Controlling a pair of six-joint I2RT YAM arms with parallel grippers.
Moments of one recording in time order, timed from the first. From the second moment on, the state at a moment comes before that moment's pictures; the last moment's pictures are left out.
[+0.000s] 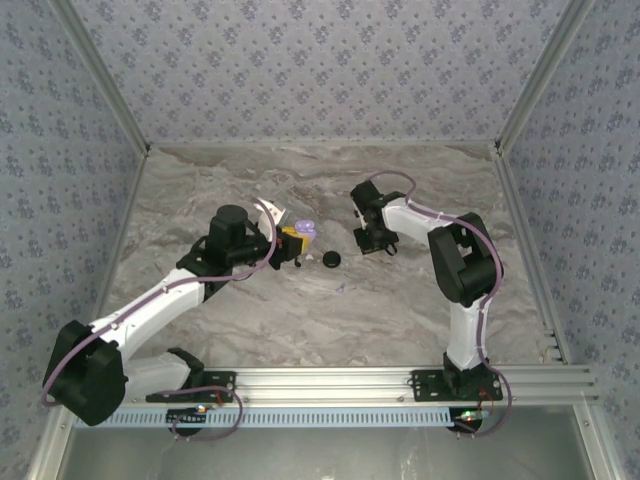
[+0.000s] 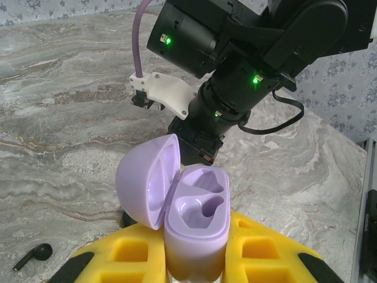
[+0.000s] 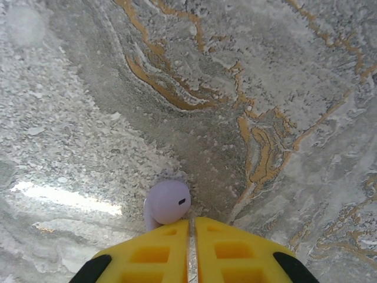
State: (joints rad) left arm -0.57 1.17 0.73 0.04 0.48 -0.18; right arm 0.47 1.97 1.35 -0.74 0.09 0.15
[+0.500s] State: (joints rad) left arm -0.57 1.17 0.73 0.02 0.48 -0.17; right arm 0.43 1.89 1.35 -0.75 -0.06 0.17
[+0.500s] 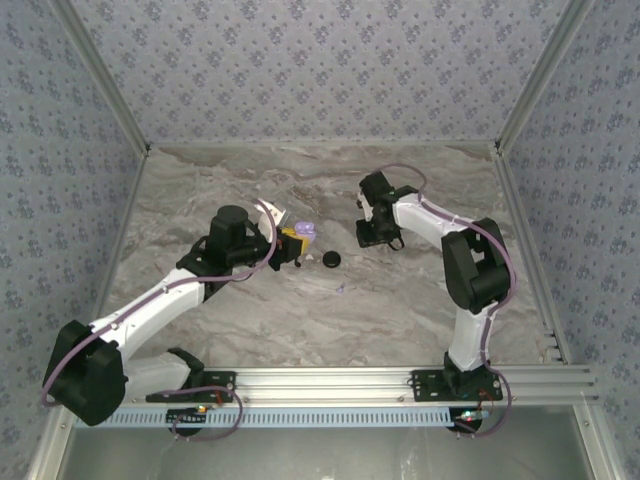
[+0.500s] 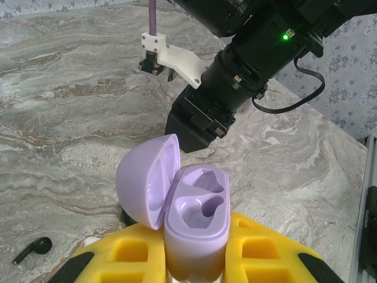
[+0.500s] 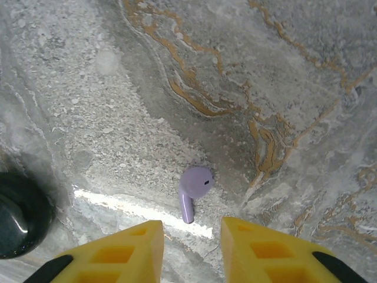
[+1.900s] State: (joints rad) left arm -0.57 1.17 0.73 0.02 0.48 -0.17; right arm 0.43 2.08 1.52 -0.85 -0.05 0.27
